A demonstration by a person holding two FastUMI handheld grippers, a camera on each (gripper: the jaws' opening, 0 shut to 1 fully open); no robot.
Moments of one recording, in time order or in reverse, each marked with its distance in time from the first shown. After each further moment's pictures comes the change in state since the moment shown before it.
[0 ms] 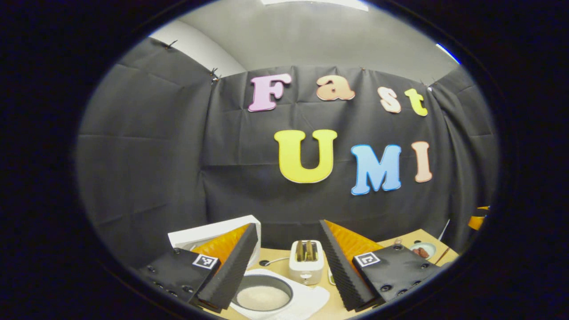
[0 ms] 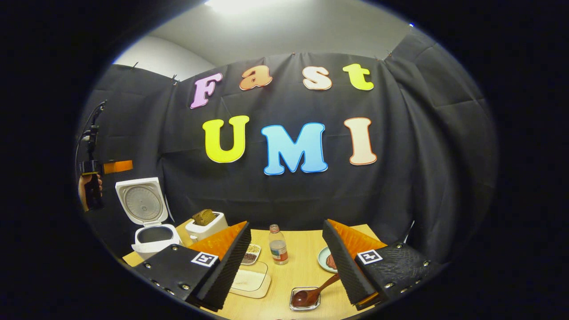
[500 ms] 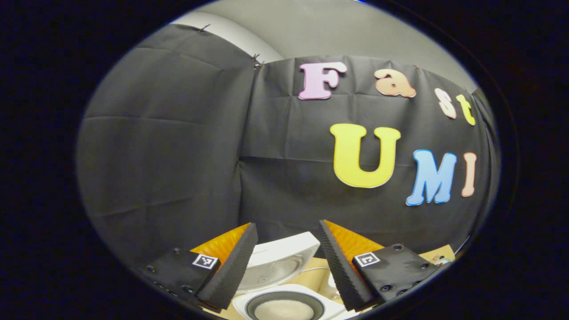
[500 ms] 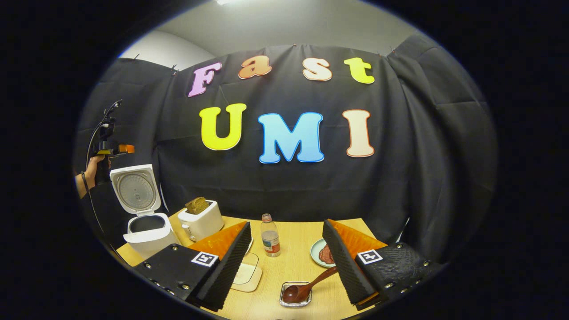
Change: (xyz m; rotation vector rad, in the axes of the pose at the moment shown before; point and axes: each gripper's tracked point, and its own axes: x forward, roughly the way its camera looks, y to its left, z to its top) left arm 0.105 0.118 -0.012 -0.101 0.053 0.266; right arm 0.008 -0.024 -0.022 -0.016 0.062 -0.050
